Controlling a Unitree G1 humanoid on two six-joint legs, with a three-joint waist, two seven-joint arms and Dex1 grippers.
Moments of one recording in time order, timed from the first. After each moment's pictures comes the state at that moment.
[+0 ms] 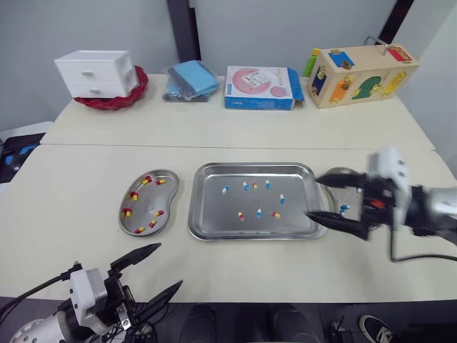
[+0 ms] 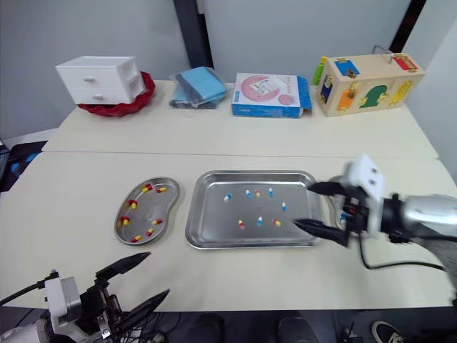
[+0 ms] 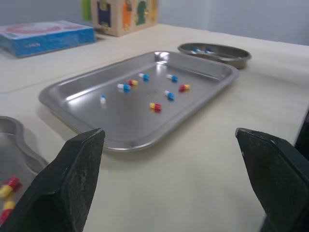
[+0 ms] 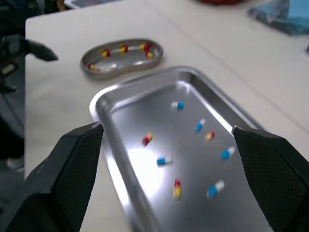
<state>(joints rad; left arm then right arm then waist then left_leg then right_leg) 0.55 0.32 0.41 -0.43 -0.50 -0.14 -1.14 -0.41 -0.77 -0.08 -0.60 0.76 0.88 0.74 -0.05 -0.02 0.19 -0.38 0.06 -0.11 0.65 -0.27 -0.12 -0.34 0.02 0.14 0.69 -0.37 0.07</state>
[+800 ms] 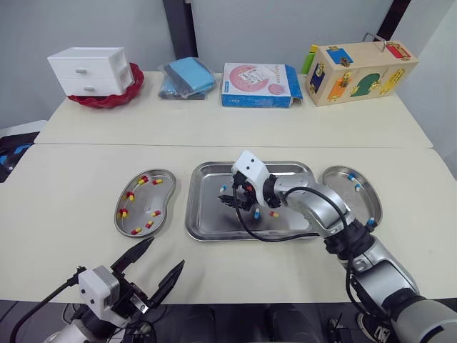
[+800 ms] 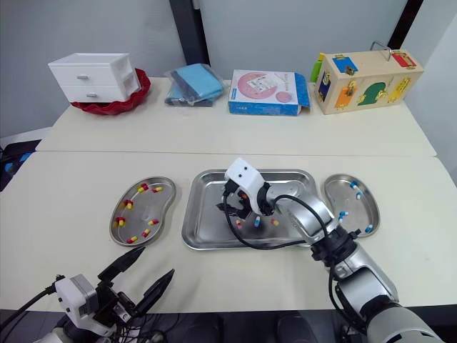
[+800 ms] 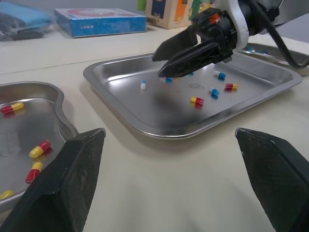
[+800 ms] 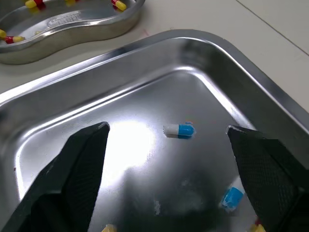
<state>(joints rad) 0.62 0.31 0.32 -0.42 -0.47 -0.19 -0.91 -0.77 -0.25 0.48 0.06 0.21 0.77 0.56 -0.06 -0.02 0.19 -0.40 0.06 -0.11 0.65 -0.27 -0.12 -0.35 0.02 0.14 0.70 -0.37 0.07</state>
